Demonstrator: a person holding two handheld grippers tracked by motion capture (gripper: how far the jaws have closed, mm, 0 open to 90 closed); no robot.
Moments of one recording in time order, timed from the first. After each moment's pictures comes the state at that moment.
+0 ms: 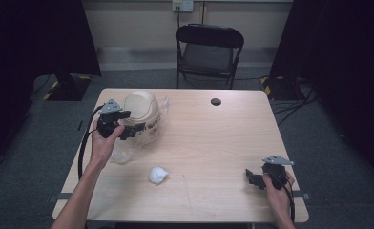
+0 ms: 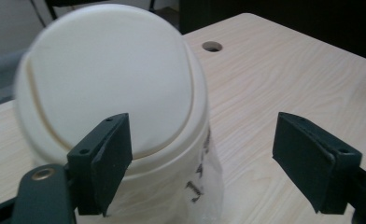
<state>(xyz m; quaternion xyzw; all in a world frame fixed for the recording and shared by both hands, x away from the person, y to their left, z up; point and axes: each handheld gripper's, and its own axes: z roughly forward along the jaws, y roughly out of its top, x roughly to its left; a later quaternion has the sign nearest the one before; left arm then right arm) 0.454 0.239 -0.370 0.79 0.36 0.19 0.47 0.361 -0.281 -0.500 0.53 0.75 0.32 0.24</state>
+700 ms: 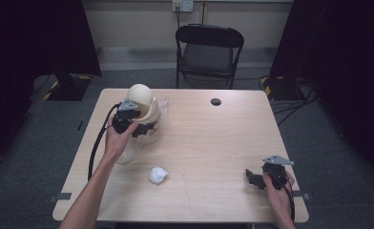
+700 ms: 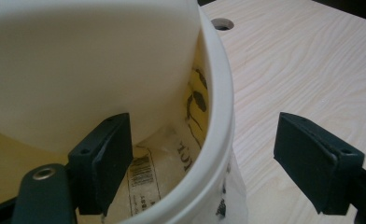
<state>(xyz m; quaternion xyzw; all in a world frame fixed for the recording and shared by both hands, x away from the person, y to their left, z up) 0.489 0.216 -0.398 0.80 0.36 0.20 0.43 0.361 -0.281 -0.500 0.53 0.75 0.32 0.24</state>
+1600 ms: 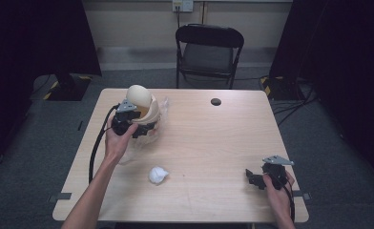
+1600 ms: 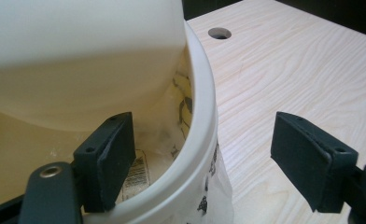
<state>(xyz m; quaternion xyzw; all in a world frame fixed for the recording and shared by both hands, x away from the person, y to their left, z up) 0.476 0.218 -0.390 0.79 0.37 0.19 0.45 0.361 -0.281 -0.500 0.53 0.75 0.32 0.24</state>
